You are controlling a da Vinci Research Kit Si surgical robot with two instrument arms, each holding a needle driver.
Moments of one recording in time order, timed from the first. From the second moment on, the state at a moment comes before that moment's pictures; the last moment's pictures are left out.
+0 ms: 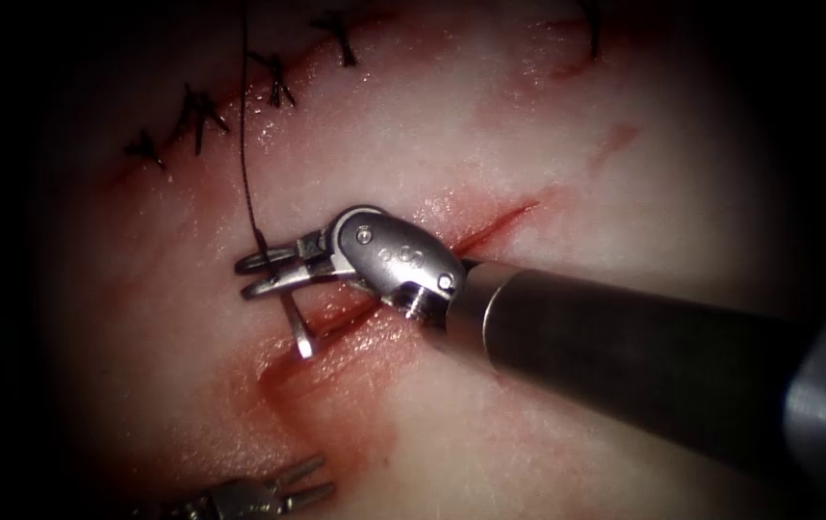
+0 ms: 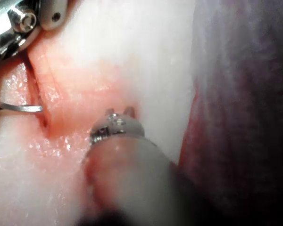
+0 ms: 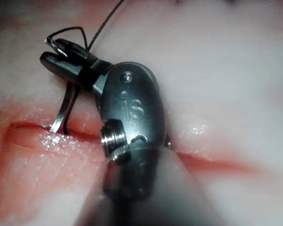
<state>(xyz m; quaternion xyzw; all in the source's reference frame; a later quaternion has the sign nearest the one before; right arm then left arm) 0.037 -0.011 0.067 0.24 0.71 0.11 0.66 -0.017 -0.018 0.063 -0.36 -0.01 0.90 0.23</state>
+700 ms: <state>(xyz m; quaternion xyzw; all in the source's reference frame) 0.037 -0.011 0.067 0.31 0.67 0.15 0.66 -0.018 -0.017 0.061 -0.38 0.00 0.90 0.22</state>
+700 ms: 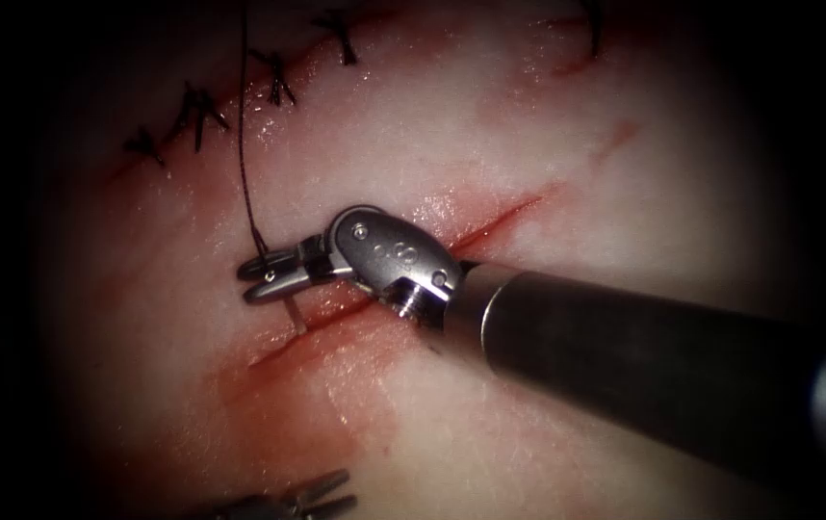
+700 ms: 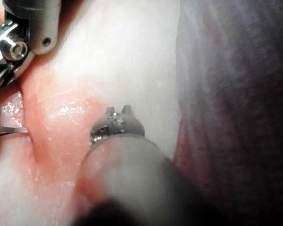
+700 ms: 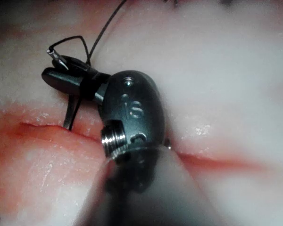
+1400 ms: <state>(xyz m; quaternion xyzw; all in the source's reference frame) 0.038 -0.012 0.066 0.34 0.60 0.27 0.67 -0.017 -0.017 0.065 -0.38 0.01 0.90 0.22</state>
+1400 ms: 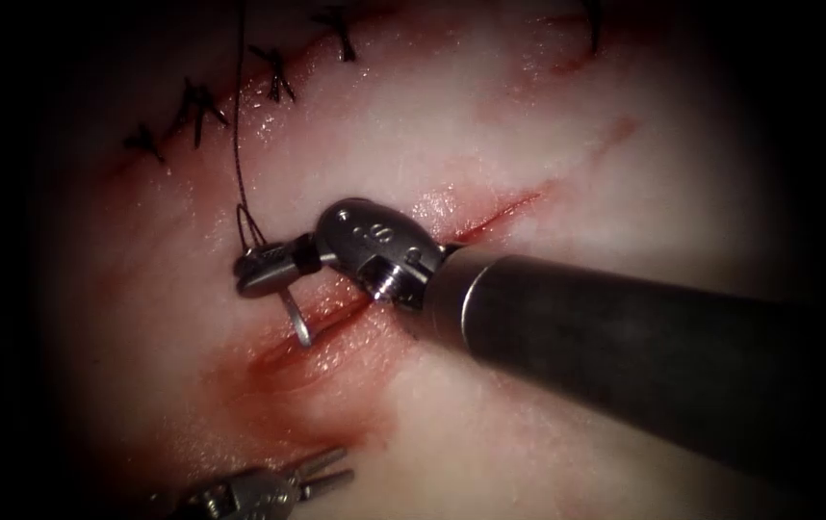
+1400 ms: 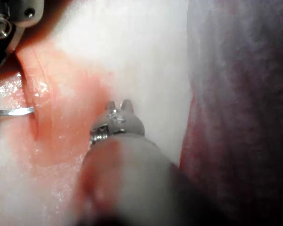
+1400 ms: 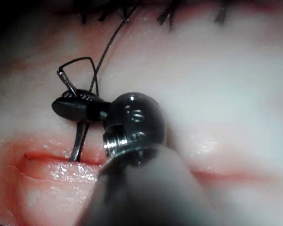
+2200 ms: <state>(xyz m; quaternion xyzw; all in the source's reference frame) 0.038 -0.011 0.065 0.46 0.53 0.38 0.61 -0.017 -0.016 0.066 -0.38 0.01 0.90 0.22</state>
